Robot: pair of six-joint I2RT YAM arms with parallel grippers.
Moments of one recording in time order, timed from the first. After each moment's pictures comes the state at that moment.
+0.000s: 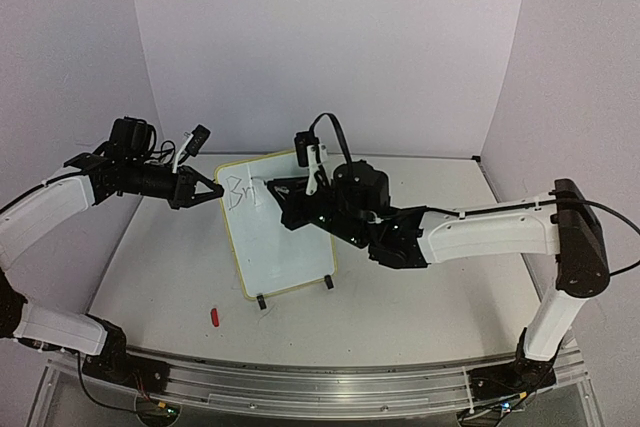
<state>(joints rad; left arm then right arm) -0.32 1.21 1.03 -0.49 0.75 0.12 1.11 1.79 1.25 0.46 0.23 0.34</state>
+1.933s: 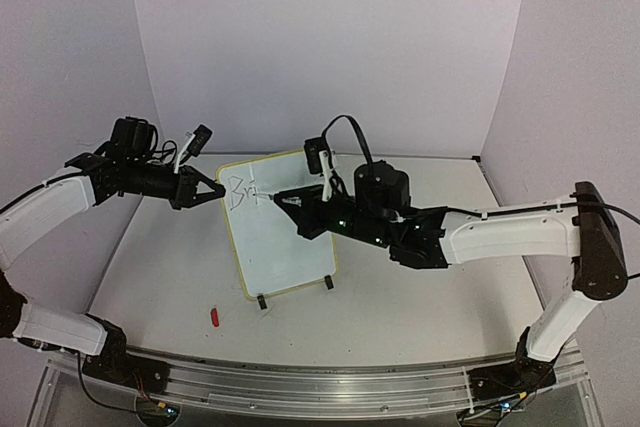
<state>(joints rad) -0.34 1.21 1.03 -0.48 0.73 0.12 1.08 1.68 1.15 0.42 0.03 0.39</state>
